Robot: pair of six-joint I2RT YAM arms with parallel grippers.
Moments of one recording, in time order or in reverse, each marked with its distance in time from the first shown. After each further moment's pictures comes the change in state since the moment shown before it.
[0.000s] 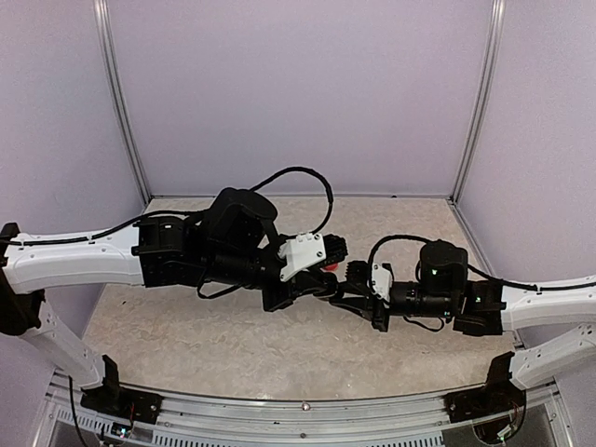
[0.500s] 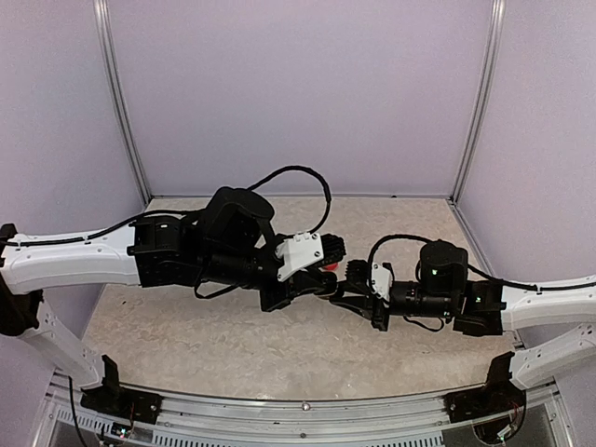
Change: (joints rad) left arm -0.004 -0.009 -0.002 -0.005 -0.002 0.004; right arm 0.002 0.000 0.000 0.000 0.014 0.000
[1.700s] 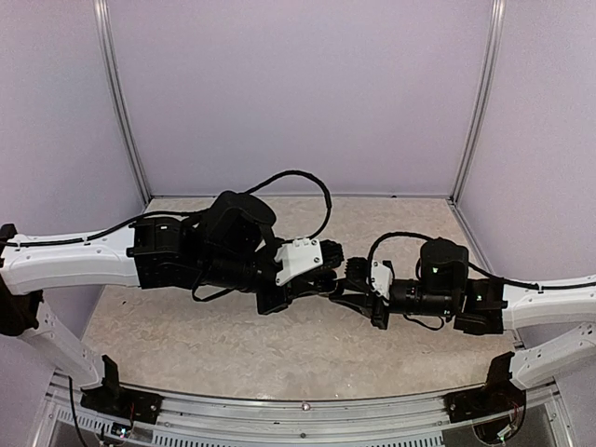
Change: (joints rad) left arm -0.011 -0.005 -0.002 -0.050 -0.051 0.004; right arm 0.006 -0.003 0.017 -0.014 0.016 -0.003
